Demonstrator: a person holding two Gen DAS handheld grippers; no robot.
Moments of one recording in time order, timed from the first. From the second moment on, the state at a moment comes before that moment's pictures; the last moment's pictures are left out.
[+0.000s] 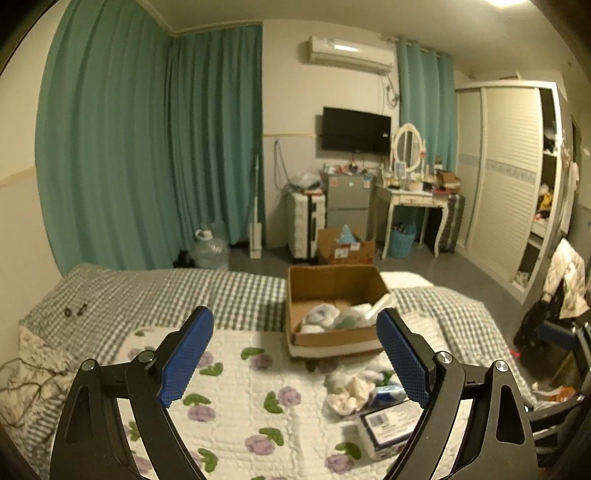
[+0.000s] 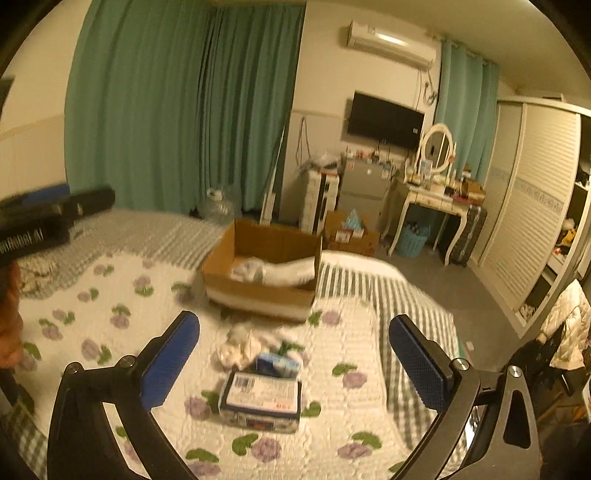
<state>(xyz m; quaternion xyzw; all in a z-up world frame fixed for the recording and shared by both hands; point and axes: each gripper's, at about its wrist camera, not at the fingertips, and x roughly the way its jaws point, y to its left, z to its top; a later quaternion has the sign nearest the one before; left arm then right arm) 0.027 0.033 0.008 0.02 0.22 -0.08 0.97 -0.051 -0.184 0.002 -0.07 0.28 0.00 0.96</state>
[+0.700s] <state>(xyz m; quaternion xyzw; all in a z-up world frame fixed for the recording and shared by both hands) 0.108 0.010 -0.127 0.05 0.34 -0.11 0.93 0.033 -0.199 -0.176 -0.01 0.47 -0.02 0.88</state>
